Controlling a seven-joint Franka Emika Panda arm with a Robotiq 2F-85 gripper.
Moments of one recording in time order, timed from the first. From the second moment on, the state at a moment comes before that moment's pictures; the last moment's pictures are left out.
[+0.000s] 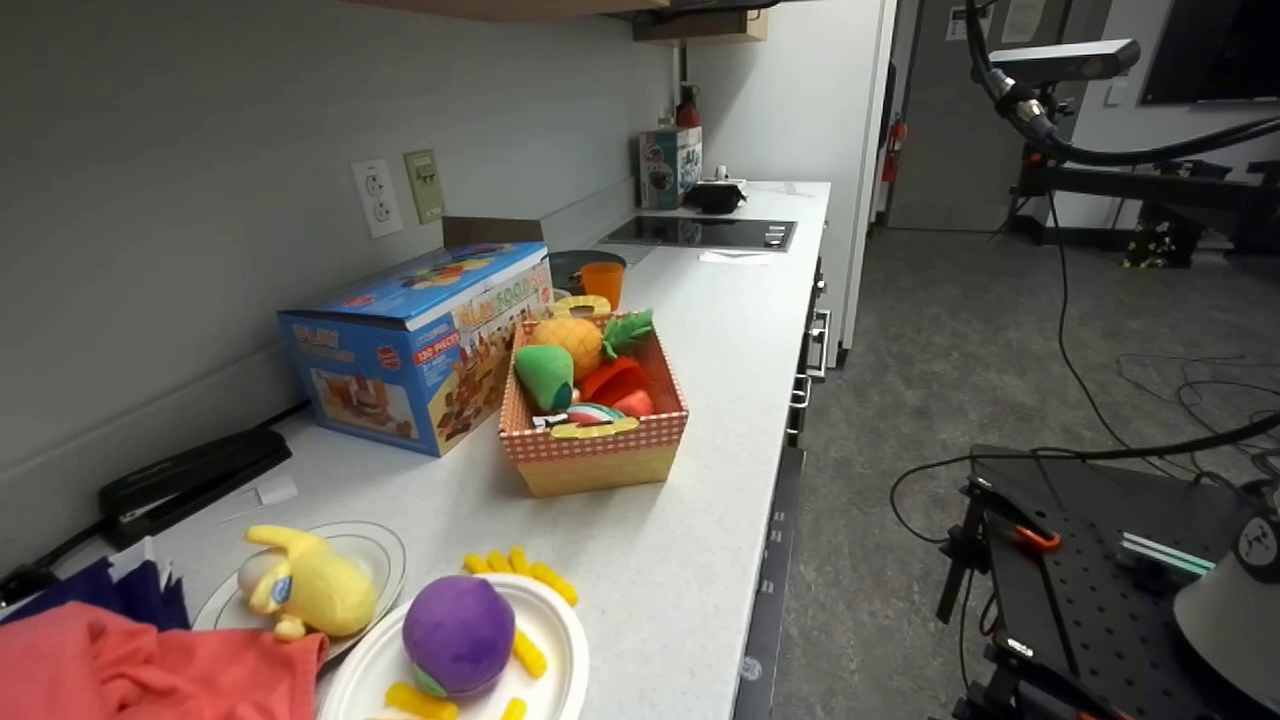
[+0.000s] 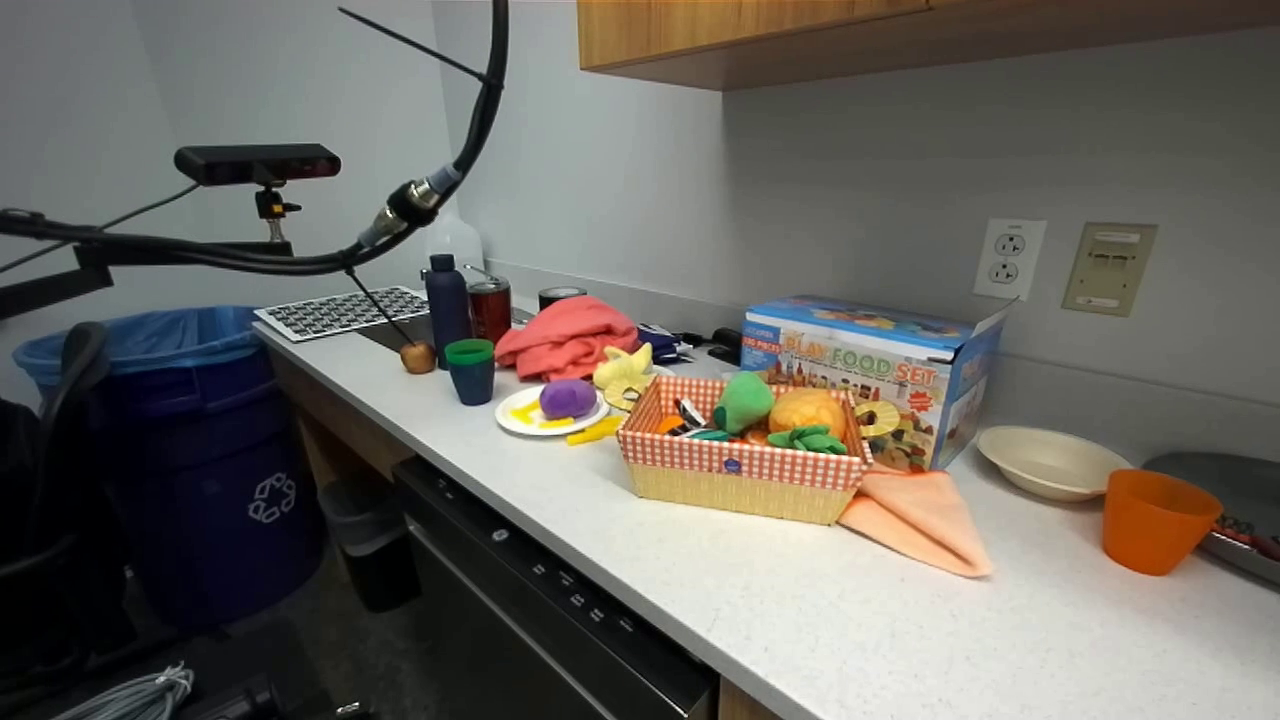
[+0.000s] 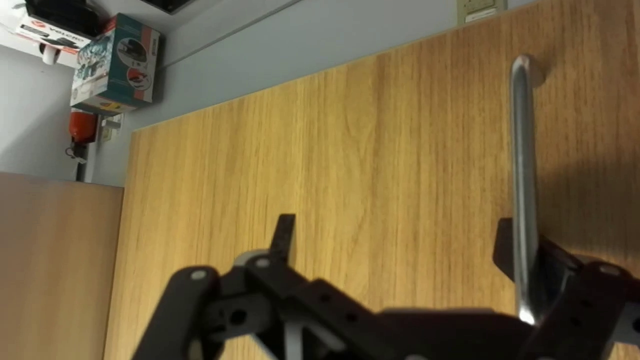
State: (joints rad) arm -0.17 -0.02 -0.04 -1.55 -0.70 2.49 0.73
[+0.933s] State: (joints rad) arm -0.15 -0.08 0.01 -1.56 -0.86 2.23 0.82
